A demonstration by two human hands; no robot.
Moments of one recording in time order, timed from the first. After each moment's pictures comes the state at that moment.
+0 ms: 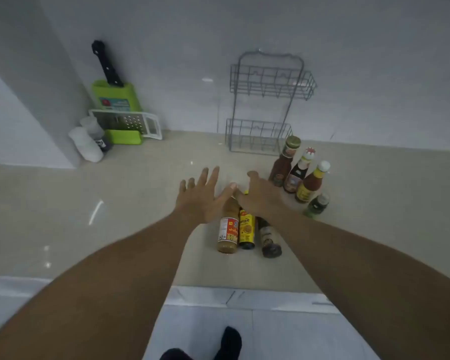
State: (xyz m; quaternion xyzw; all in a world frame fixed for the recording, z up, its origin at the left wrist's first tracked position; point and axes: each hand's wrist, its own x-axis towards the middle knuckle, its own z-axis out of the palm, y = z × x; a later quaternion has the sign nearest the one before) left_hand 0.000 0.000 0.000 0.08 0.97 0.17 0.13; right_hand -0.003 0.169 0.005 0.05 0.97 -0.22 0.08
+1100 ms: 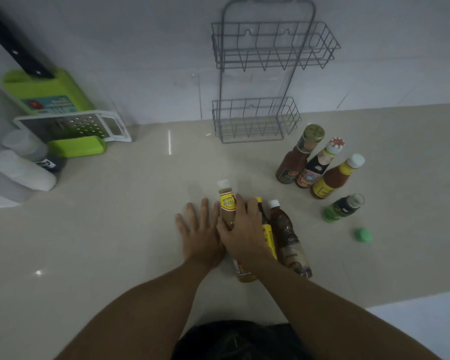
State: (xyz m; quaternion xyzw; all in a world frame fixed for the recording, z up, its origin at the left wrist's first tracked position) left_hand -0.052 -0.009 -0.171 0.13 0.98 0.01 0.17; right_hand -0.032 0.102 -0.108 0.12 0.96 -0.25 -0.03
